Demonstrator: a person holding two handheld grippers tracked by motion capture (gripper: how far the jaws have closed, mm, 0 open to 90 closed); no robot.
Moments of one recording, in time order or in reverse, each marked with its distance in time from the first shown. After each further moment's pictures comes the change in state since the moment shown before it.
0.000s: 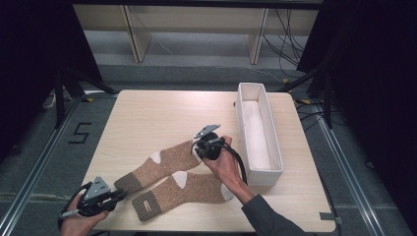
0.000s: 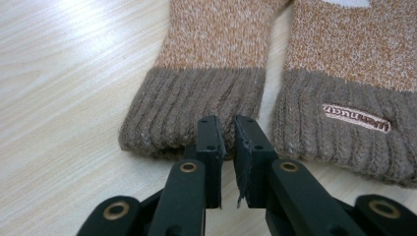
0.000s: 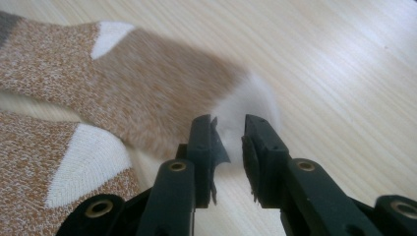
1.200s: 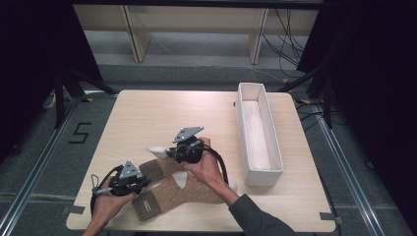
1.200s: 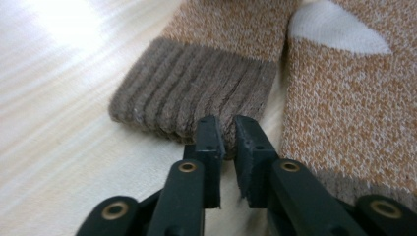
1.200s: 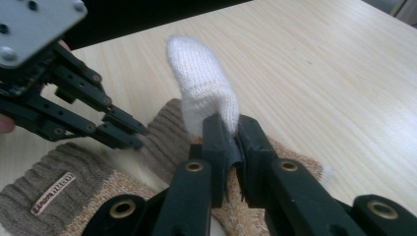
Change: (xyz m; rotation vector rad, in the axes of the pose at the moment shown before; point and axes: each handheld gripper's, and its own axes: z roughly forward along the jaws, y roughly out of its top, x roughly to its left) left arm -0.012 0.052 0.060 0.034 -0.040 0.068; right arm 0.044 0.029 0.013 -0.205 0.266 -0.102
